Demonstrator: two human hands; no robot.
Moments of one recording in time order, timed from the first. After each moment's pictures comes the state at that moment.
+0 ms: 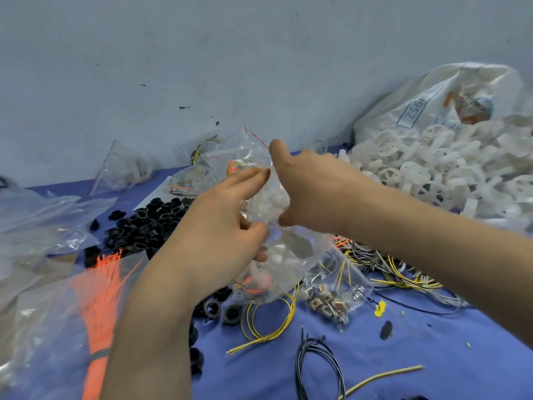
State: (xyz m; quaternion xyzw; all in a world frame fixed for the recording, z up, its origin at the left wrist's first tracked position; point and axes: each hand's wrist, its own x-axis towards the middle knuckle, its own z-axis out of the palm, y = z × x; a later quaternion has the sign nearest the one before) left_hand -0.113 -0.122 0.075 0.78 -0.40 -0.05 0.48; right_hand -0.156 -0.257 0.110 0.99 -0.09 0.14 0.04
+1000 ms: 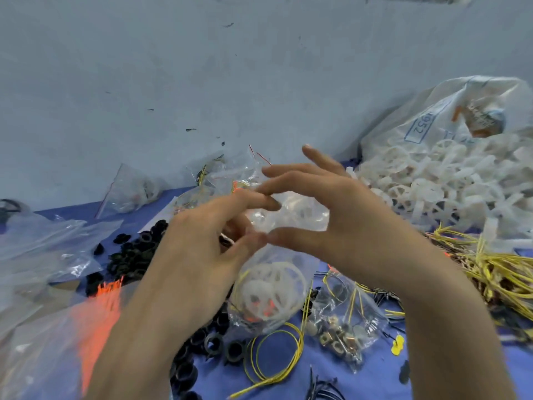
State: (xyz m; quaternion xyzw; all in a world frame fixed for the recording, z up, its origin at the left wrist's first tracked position) left_hand -0.095 -0.116 0.074 0.76 -0.45 0.09 0.46; right_hand -0.180 -0.273 0.099 0.93 0.06 0.27 -0.26
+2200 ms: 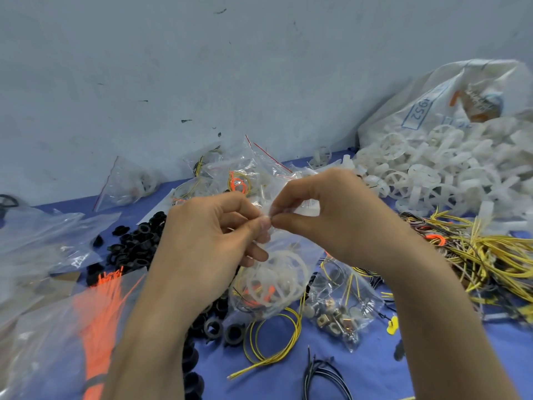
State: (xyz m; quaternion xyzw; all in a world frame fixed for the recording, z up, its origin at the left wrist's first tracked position) left_hand -0.102 -0.128 0.065 0.74 -0.35 -0.01 0.57; right_hand -0.178 -0.276 0.088 0.93 0.02 0.25 -0.27
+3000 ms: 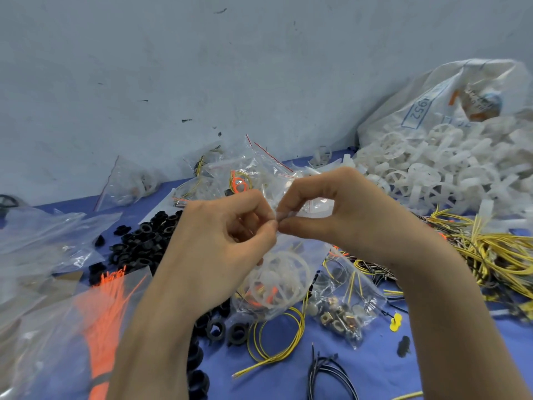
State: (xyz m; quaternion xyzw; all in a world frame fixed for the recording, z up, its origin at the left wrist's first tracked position) left_hand -0.101 -0.123 0.064 0.74 -0.45 0.06 0.50; right_hand -0.180 -0.284 0.087 0.91 0.08 0.23 -0.33
